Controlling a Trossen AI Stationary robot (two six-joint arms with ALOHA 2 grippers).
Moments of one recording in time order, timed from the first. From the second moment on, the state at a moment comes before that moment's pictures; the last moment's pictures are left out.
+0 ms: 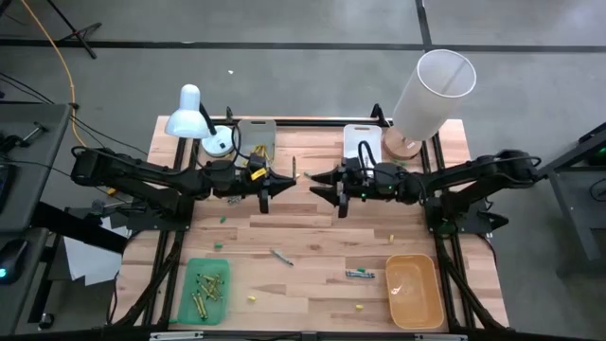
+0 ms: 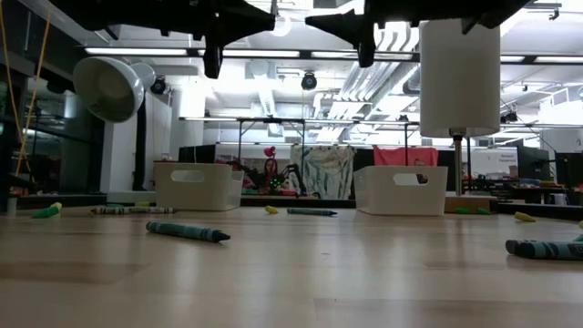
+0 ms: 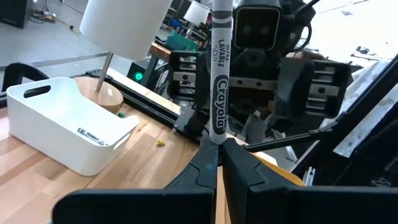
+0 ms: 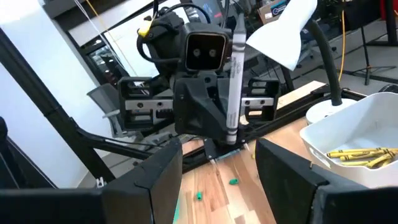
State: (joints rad) left arm -0.01 1.22 0.61 0.59 -0.14 -0.49; right arm 0.05 1.37 0.76 0.63 0.12 0.44
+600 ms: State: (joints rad) left arm -0.01 1.25 0.62 0.61 -0.15 -0.47; right arm 0.04 1.38 0.76 0.68 0.08 0.49
